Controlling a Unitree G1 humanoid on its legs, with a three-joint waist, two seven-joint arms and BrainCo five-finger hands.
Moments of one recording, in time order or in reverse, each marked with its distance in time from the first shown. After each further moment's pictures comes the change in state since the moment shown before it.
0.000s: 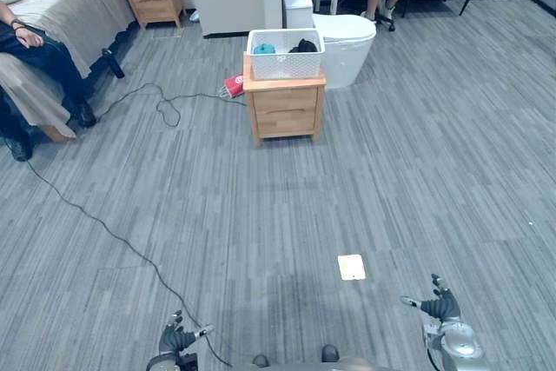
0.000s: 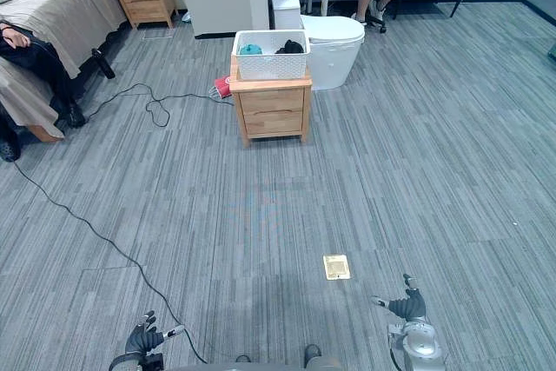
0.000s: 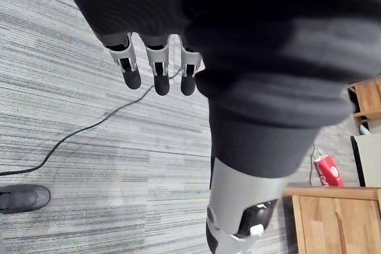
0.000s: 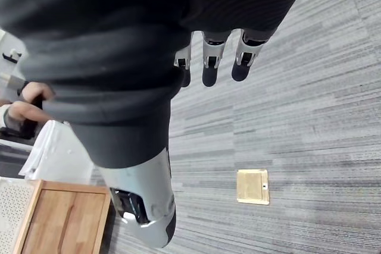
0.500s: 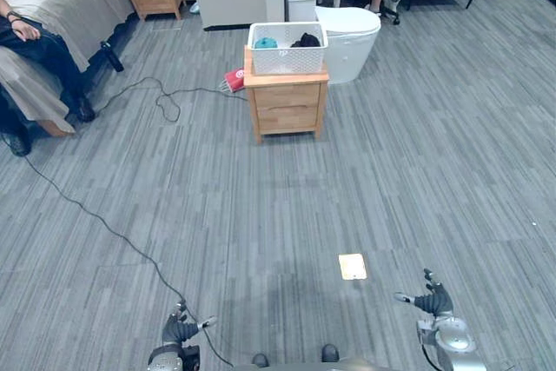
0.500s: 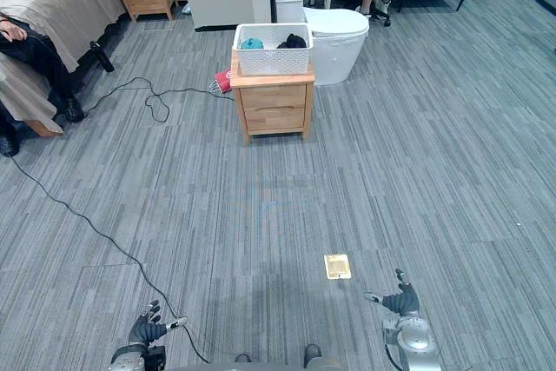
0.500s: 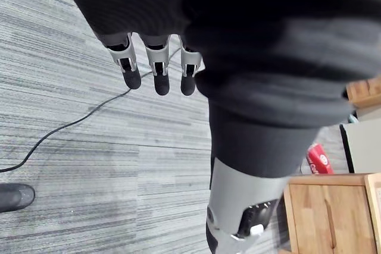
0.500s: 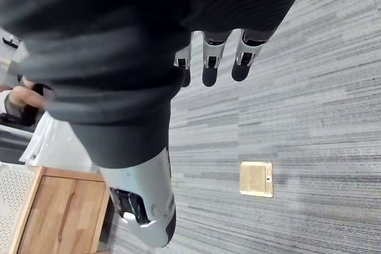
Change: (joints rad) left arm -0.003 0.011 -0.049 -0.051 -0.009 0.000 -0.001; right arm -0.013 -0.001 0.033 0.006 0.001 0.001 -0.002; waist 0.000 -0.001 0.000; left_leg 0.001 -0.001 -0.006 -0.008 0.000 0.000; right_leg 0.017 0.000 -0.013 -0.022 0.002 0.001
